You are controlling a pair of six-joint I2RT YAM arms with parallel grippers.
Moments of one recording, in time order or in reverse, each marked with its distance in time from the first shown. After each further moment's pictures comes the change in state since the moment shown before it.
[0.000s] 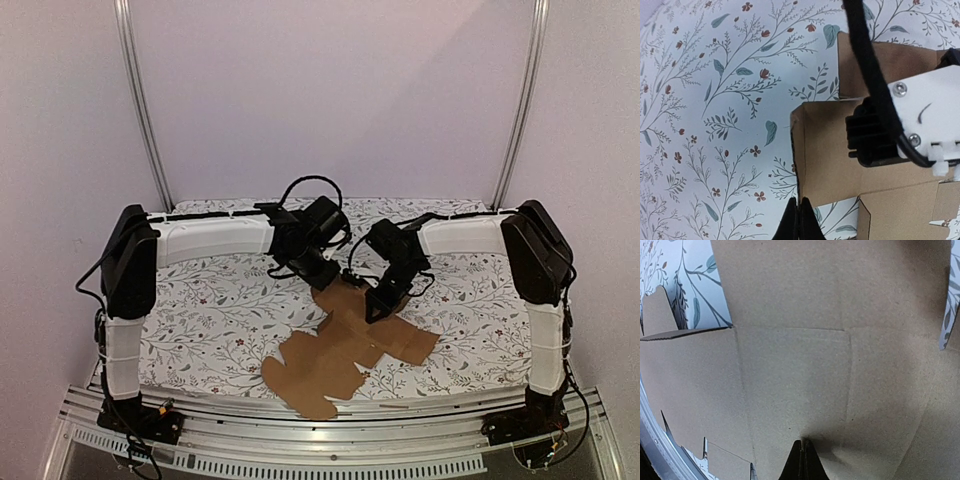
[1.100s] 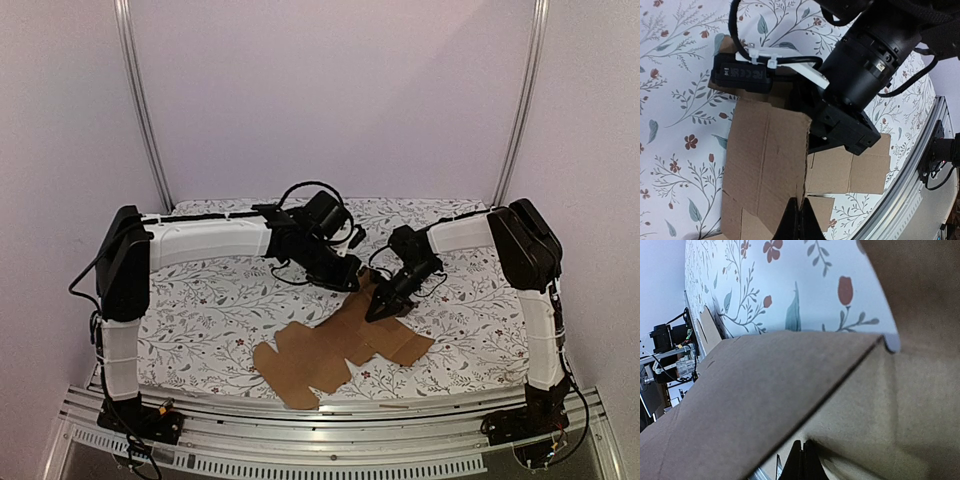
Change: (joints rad) left arm -0.030 -0.036 -0.023 0.145 0.444 -0.338; right arm -0.163 0.142 0.004 0.026 -0.440 0.230
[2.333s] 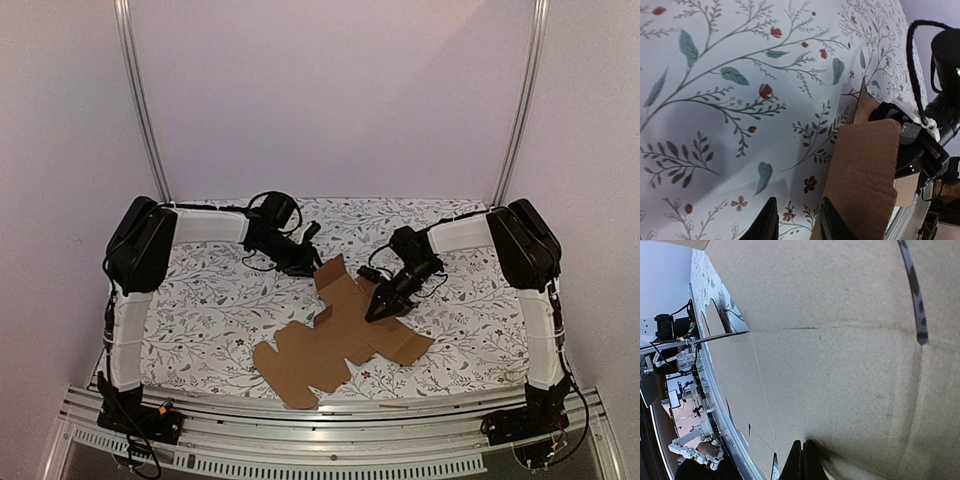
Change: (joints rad) left arm 0.357 0.171 -0.061 0.175 0.304 0.094; right arm -0.010 0.013 0.000 0.003 -0.026 -0.071
